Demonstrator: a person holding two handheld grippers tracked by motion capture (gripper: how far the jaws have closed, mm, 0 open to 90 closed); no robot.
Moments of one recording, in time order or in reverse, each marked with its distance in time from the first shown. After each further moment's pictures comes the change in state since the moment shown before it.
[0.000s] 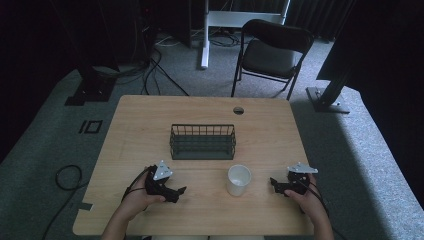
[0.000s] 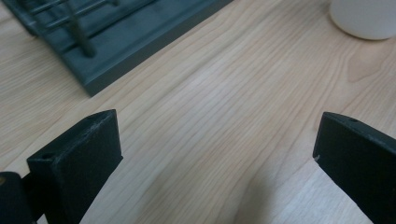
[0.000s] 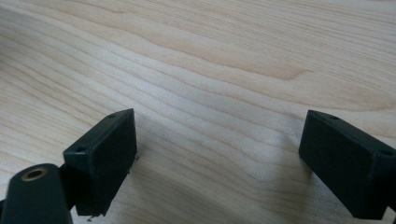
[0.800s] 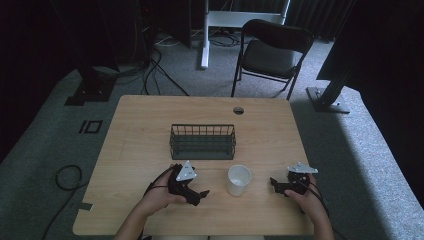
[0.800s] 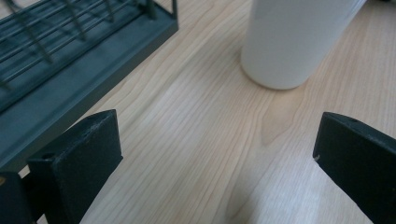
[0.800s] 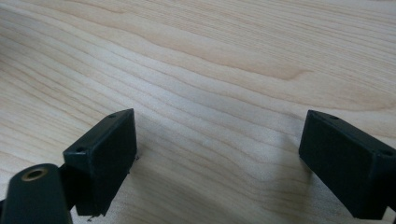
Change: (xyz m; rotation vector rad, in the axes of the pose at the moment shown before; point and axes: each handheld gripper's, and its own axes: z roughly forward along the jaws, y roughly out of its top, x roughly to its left) left arm -0.043 0.041 0.029 -0.066 -0.152 0.110; right arm 0.000 0.000 0.000 0.000 0.000 0.000
